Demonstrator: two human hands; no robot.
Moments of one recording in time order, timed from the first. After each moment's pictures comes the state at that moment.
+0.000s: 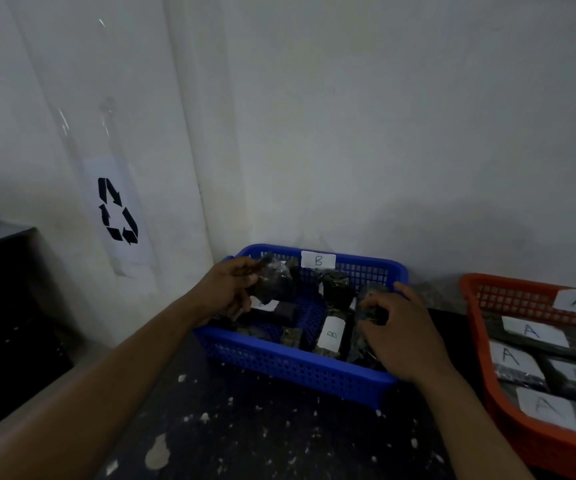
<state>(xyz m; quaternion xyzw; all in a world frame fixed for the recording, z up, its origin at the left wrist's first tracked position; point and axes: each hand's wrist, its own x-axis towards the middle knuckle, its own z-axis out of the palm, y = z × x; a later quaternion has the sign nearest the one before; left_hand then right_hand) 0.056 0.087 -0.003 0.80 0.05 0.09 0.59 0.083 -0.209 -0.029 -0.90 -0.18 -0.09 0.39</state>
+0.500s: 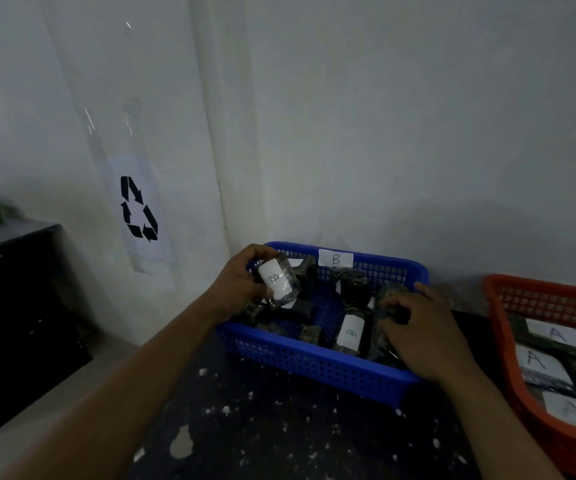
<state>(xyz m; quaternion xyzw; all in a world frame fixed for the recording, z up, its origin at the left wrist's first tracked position) 0.044 0.087 -0.001 0.81 -0.01 0.17 0.57 0.079 -0.210 -0.027 -0.90 -0.19 -0.09 0.39</state>
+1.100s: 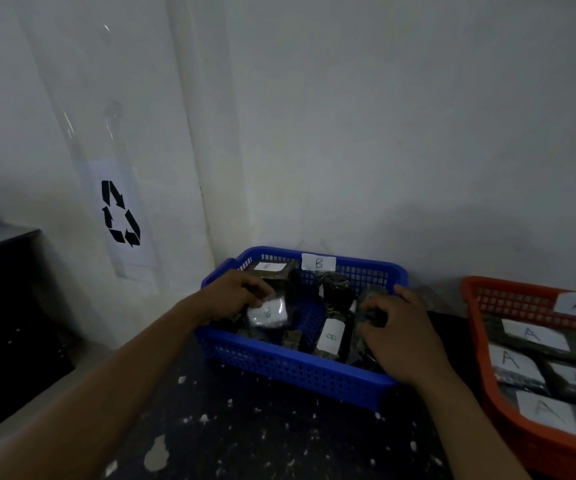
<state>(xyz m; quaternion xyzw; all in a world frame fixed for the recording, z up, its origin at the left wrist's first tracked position) 0.067 0.084 -0.003 0.90 0.04 0.03 0.43 0.082 -0.210 -0.028 -0.90 -0.17 -0.08 0.40</state>
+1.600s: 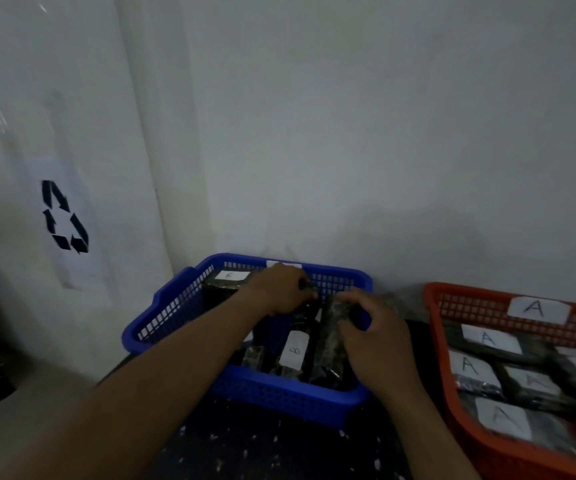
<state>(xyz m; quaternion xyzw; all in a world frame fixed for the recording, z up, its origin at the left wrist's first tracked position) 0.161 -0.024 0.000 0.99 -0.06 0.05 0.11 0.085 -0.216 -0.029 -0.81 -0.15 -0.11 0.55</state>
